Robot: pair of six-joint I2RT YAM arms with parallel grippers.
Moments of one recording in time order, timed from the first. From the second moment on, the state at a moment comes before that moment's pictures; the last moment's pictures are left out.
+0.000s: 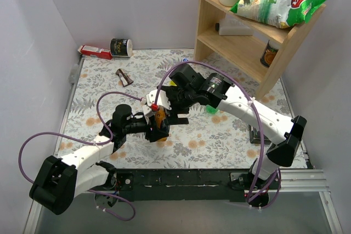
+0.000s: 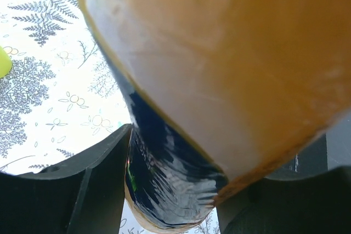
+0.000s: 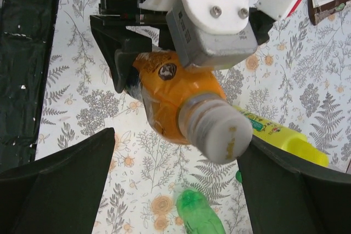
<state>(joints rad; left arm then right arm) -0.47 1.05 0.35 0.34 0.83 -0.02 1.03 1.61 1.76 -1.03 -0.36 -0.79</state>
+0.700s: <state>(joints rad) -0.45 1.05 0.40 0.23 0.85 0.12 0.85 1.65 2.04 -1.06 -0.40 -0.67</state>
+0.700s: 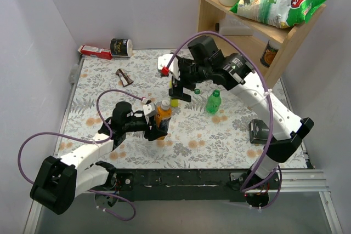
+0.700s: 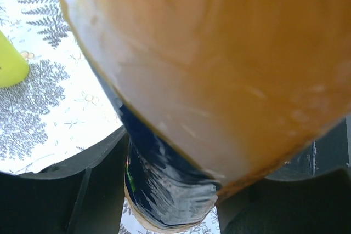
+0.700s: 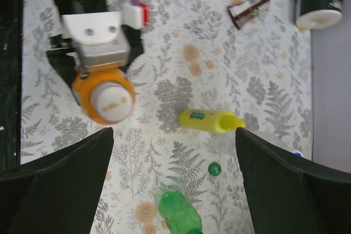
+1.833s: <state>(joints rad) -0.45 1.06 0.41 0.30 0.82 0.01 1.05 1.49 1.68 -1.07 -0.31 -0.82</state>
